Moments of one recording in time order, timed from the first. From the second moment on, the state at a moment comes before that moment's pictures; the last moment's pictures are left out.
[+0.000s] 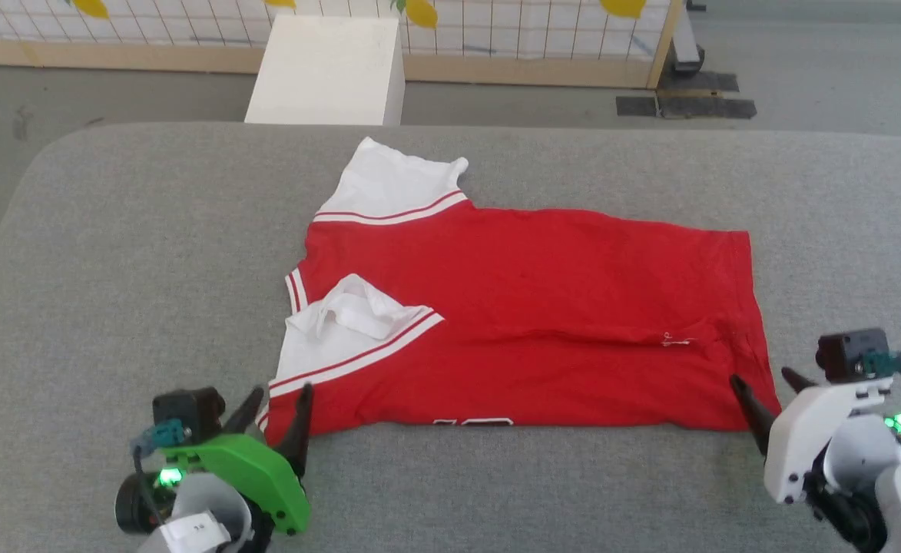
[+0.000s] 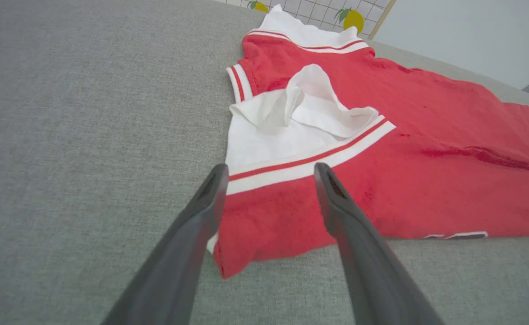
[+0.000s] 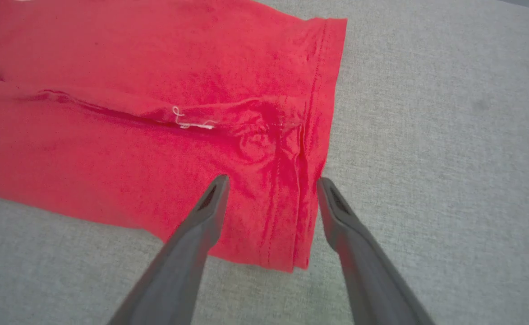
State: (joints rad) left arm -0.19 0.40 -0.50 0.28 -0.78 0.12 -0.09; right arm -0.19 -0.30 0.07 0.32 0.31 0.13 0.33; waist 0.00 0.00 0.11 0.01
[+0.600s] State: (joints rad) left arm -0.15 0.44 -0.52 0.25 -0.75 0.31 0.08; right arm 0.01 -0.12 -0.09 -0.13 0.18 0.13 0.55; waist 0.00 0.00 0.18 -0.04
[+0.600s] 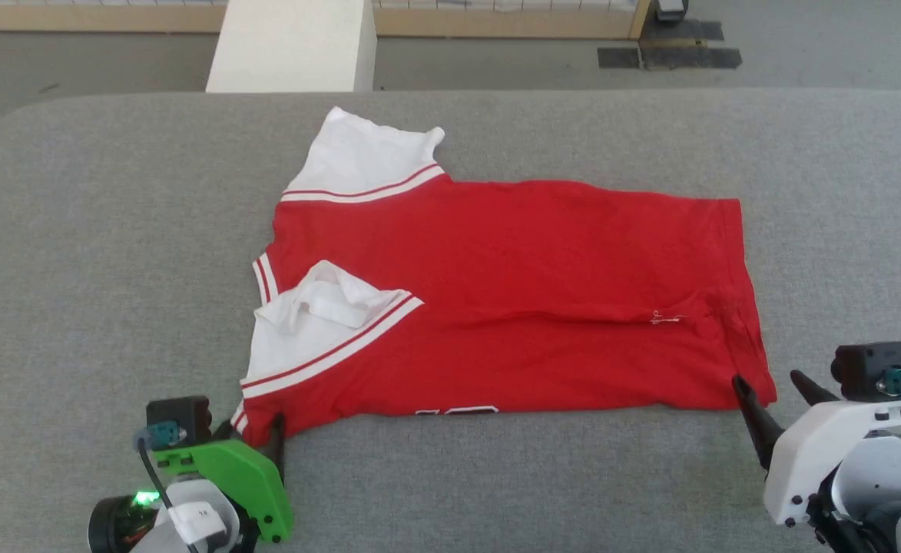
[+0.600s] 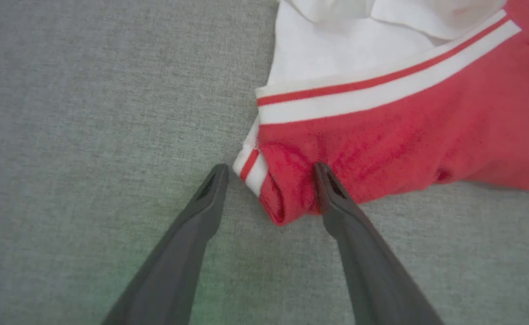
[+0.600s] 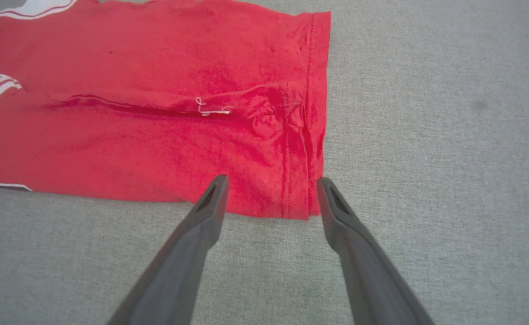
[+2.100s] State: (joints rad) left arm 0.01 0.54 -0.55 0.05 -0.76 0.26 0.00; right arm 0.00 -0.11 -0.25 0.10 0.13 0.13 0.70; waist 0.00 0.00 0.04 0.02
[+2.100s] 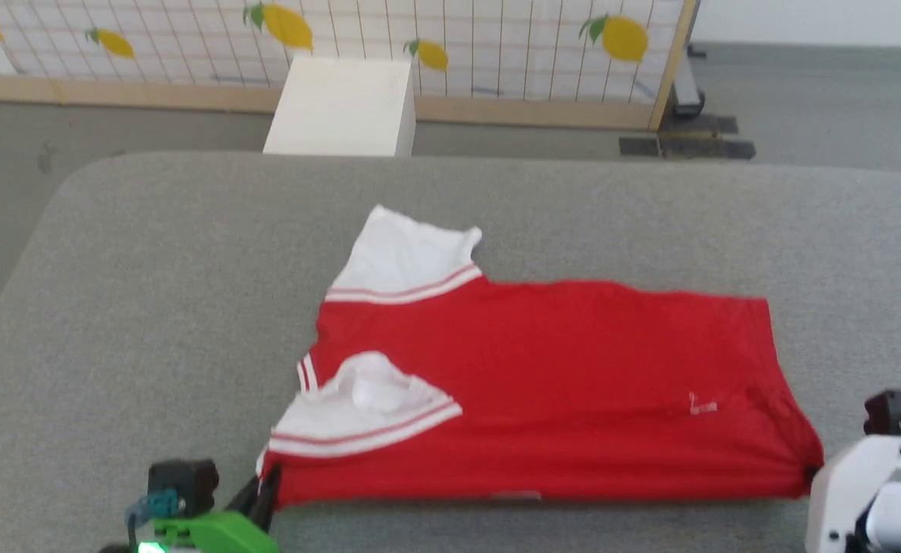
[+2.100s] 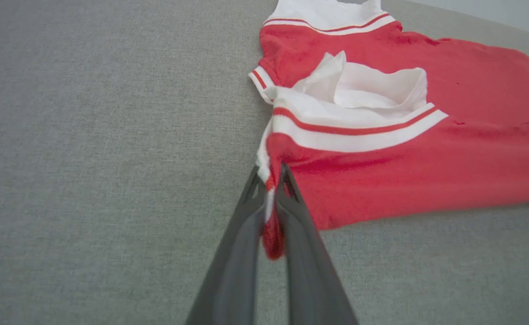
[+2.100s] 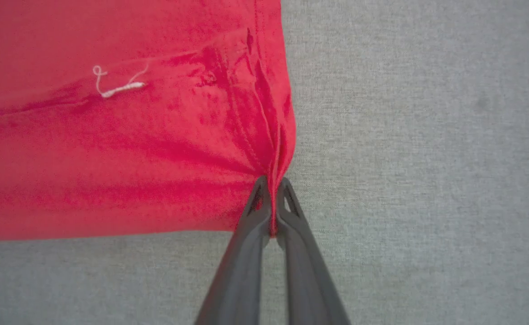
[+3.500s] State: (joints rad) left arm -0.35 0.51 -0.41 0.05 -0.49 0.00 0.02; right arm 0.03 -0.08 -0.06 -0.11 0.13 0.13 -0.03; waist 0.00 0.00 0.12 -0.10
